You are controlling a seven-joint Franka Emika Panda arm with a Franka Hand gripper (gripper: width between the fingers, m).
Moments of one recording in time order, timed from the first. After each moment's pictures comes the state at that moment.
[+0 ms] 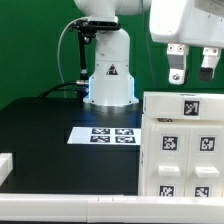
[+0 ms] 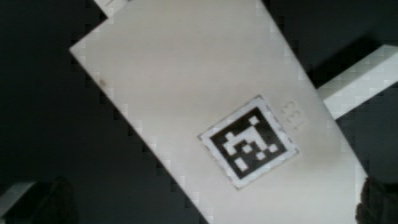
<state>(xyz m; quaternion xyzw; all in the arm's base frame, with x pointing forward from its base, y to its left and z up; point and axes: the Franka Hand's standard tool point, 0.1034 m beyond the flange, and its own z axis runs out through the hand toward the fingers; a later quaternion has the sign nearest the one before) 0.642 0.074 0.189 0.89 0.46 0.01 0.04</state>
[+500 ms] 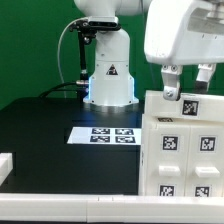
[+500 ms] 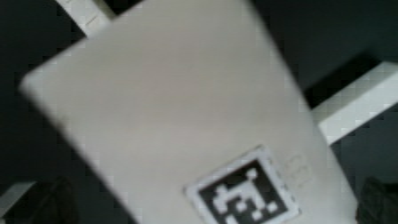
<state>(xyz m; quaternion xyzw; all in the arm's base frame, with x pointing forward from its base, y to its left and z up) 0.636 0.076 0.169 0.90 0.43 0.00 0.04</state>
